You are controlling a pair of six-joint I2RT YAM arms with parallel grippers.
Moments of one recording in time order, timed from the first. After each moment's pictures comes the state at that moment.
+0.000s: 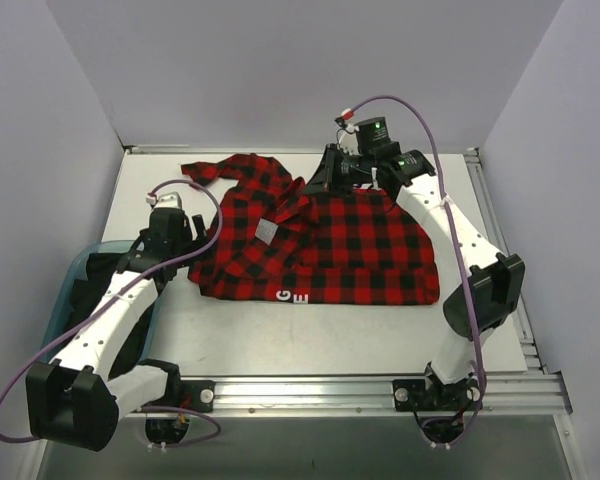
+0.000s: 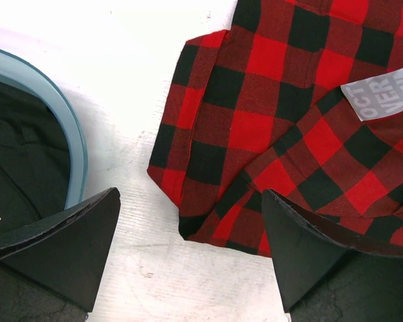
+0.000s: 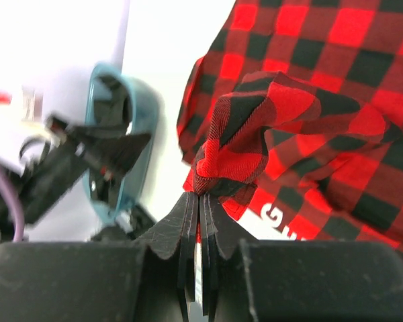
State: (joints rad) left arm -0.22 1.11 0.84 -0.50 -0.25 -0.41; right arm 0.46 1.76 1.75 -0.65 -0.48 0.60
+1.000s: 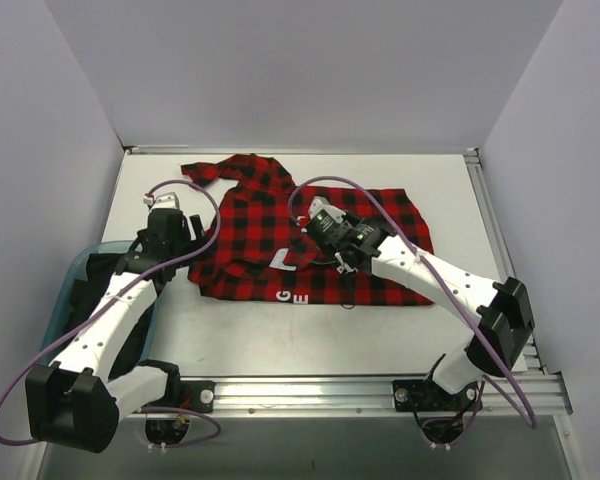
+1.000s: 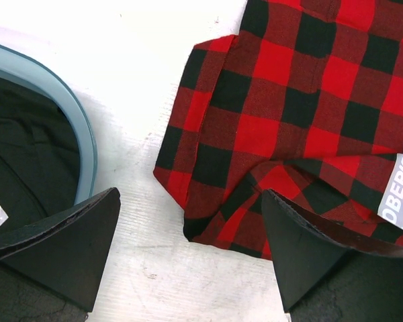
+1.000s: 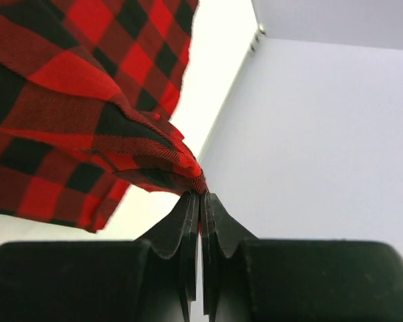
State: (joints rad) left arm -0.21 1.10 0.84 -0.50 -0.27 -0.41; right arm 0.86 1.54 1.36 -0.92 0.92 -0.36
